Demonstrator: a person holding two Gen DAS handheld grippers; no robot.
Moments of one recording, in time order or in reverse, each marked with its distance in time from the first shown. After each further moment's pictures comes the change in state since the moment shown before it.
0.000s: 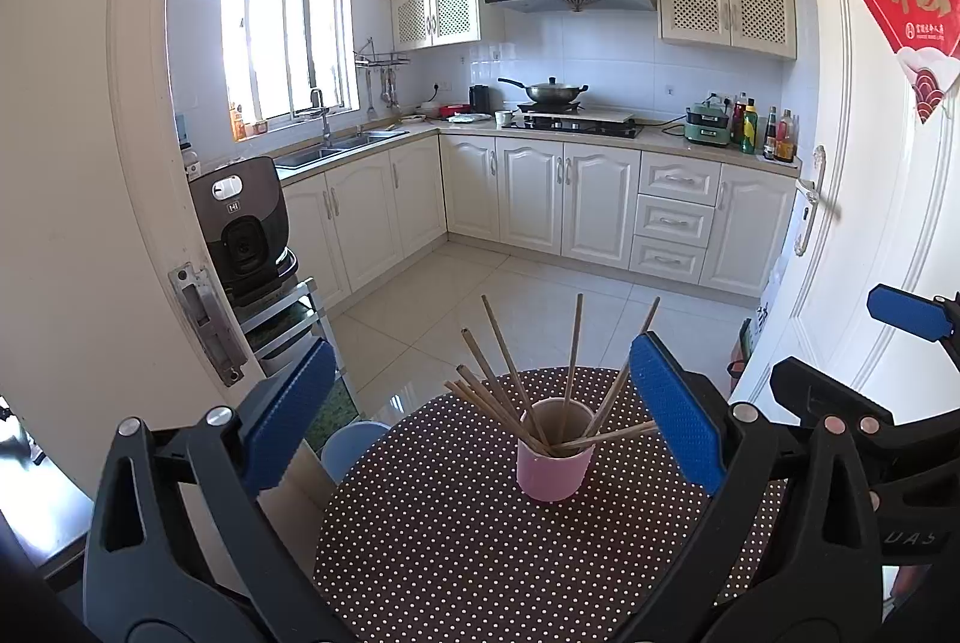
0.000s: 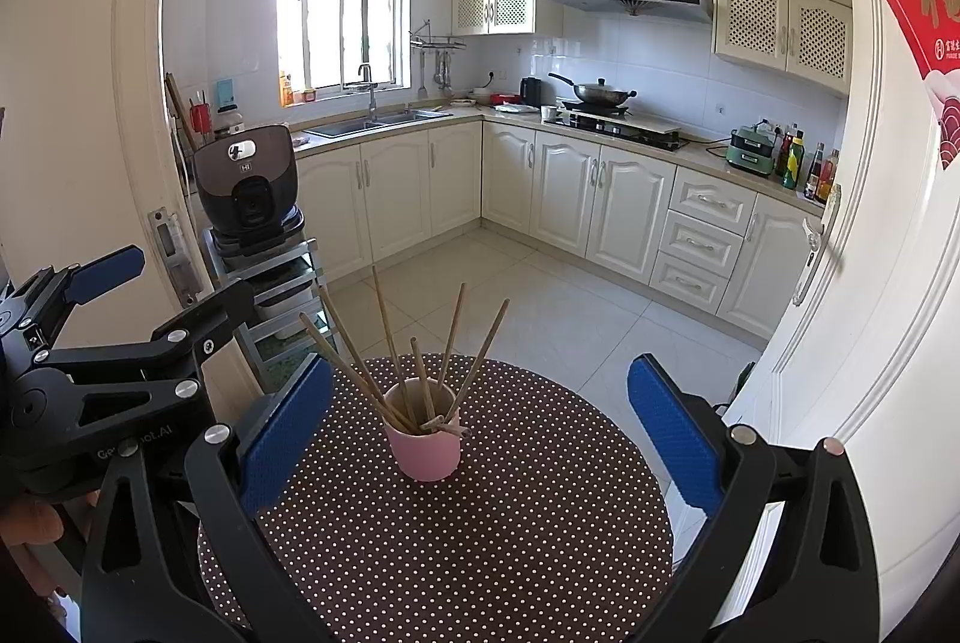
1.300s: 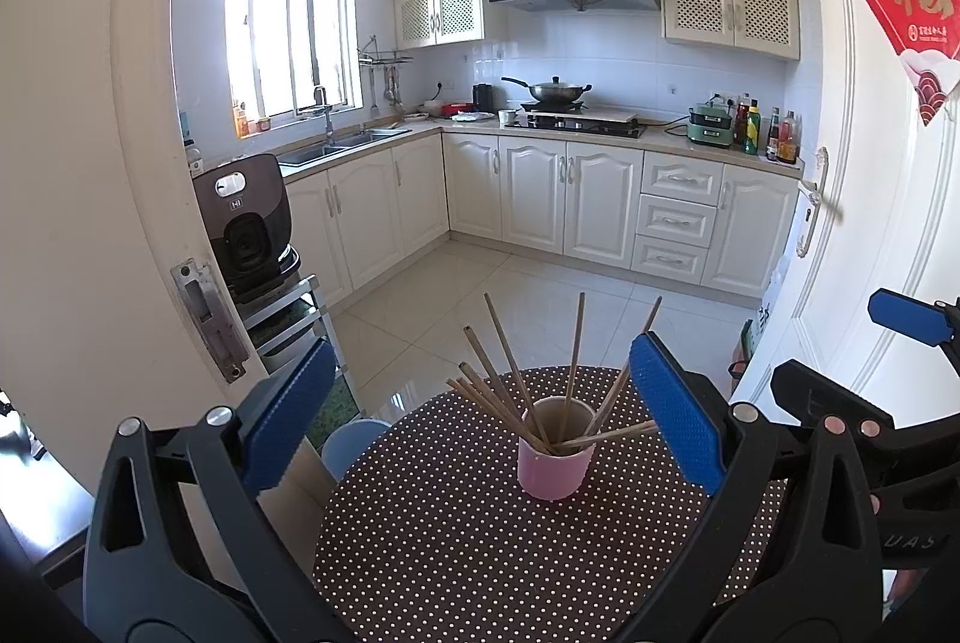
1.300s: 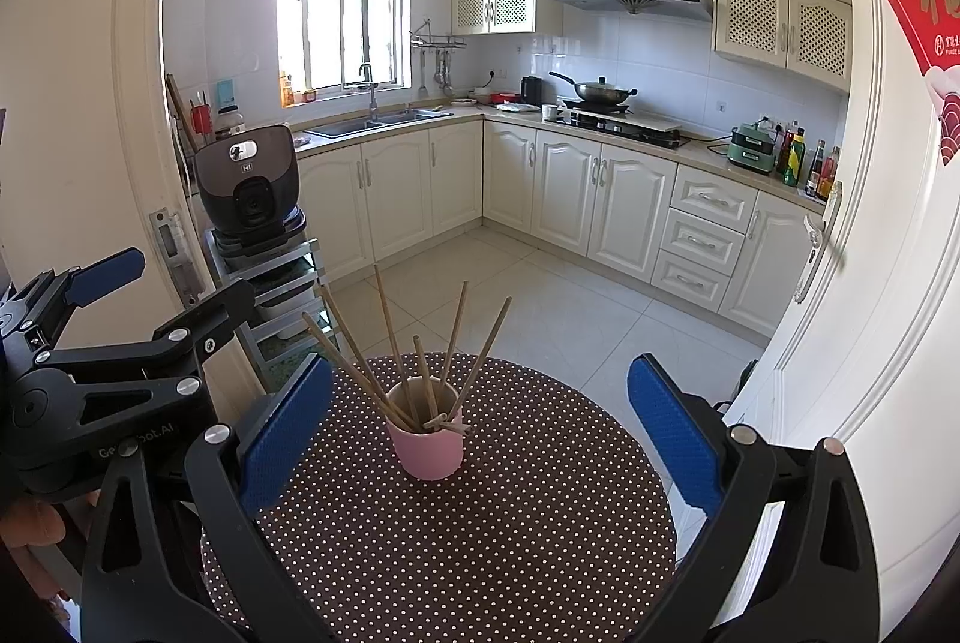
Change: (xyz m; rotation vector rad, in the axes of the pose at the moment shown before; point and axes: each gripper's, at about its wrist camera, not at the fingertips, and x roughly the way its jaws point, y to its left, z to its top) left arm -0.001 0.000 -0.001 -0.006 0.003 0.007; right arm 0.002 0.000 0.000 0.002 0.002 0.004
